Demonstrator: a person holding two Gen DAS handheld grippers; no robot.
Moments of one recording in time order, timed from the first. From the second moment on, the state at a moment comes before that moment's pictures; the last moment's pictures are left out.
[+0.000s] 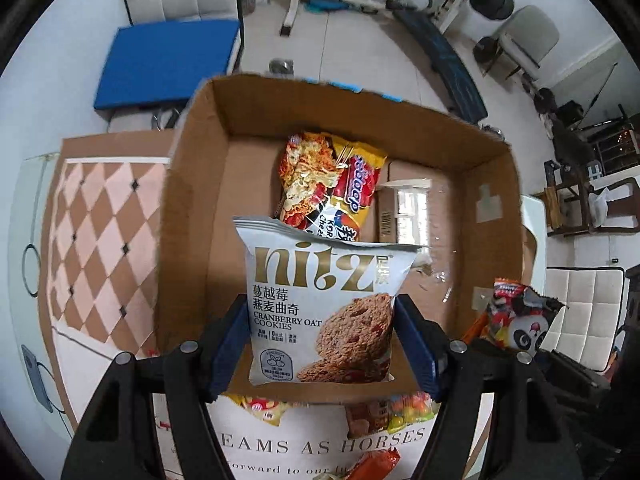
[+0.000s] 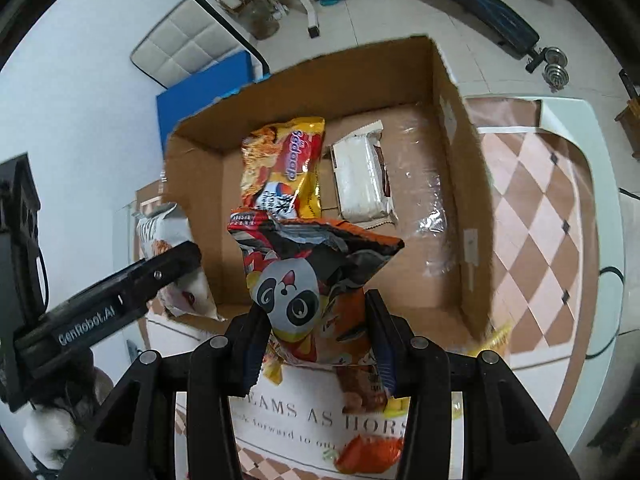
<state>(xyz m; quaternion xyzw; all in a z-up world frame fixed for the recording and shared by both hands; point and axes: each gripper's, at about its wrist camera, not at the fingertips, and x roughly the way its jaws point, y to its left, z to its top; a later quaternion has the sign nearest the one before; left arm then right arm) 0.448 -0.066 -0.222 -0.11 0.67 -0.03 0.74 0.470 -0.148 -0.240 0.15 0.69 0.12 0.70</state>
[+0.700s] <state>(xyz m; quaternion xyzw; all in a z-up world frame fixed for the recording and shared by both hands) 0.459 -0.053 -0.304 -0.10 0.74 -0.04 0.67 0.489 -0.118 -0.327 0.07 0.75 0.12 0.65</state>
